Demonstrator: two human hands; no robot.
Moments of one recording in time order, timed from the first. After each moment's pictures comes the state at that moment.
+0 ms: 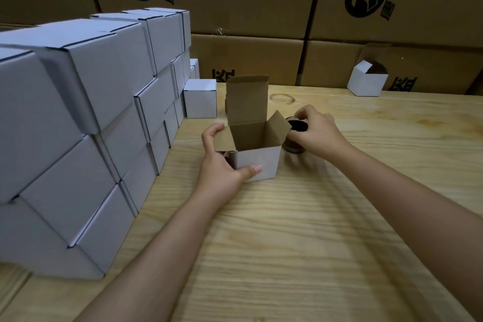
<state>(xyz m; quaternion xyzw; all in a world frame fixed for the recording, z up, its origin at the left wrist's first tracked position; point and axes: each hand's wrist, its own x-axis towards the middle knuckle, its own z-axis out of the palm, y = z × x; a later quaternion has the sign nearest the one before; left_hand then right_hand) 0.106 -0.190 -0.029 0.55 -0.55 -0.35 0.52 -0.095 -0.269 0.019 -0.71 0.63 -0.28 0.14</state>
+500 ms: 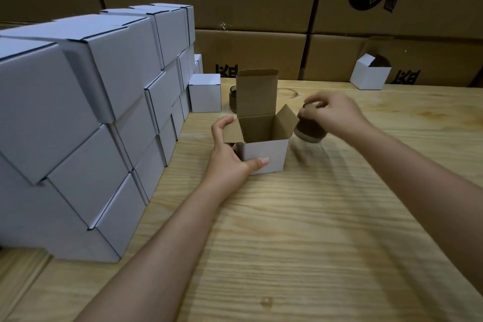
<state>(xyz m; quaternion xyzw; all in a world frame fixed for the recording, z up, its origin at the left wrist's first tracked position) 0.106 -0.190 -0.030 0.52 -0.56 -0.37 0.52 -0.100 -0.255 0.052 -0.67 0.65 -0.32 0.18</state>
